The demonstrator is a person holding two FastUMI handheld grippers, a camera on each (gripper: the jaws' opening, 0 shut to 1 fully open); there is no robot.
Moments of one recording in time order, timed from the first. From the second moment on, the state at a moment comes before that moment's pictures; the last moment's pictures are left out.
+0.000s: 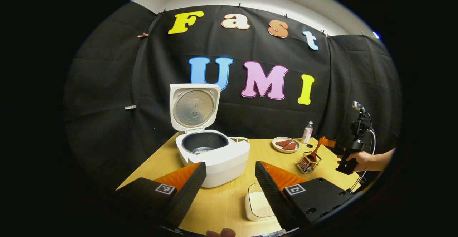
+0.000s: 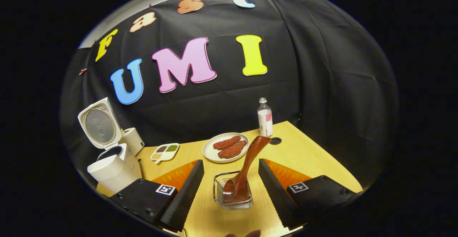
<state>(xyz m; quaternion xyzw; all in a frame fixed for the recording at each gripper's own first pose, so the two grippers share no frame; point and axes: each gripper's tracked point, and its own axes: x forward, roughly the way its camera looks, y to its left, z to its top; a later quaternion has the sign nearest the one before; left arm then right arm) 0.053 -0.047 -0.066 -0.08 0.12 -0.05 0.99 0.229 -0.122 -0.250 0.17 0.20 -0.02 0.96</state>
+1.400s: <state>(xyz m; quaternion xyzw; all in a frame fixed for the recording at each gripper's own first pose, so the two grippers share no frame) 0.037 -0.015 -0.088 -0.06 0.15 -0.01 0.99 0.277 -0.156 -0.238 0.29 0.19 -0.08 0.93</state>
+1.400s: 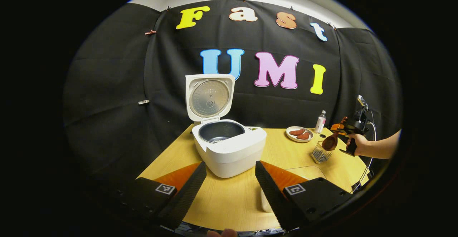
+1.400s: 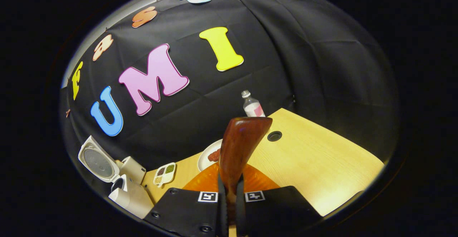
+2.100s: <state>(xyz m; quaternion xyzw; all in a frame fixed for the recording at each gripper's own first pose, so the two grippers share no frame) 0.032 -0.004 -0.078 -0.06 0.11 -0.03 0.99 0.137 0.044 -0.133 0.21 0.19 0.09 0.95</state>
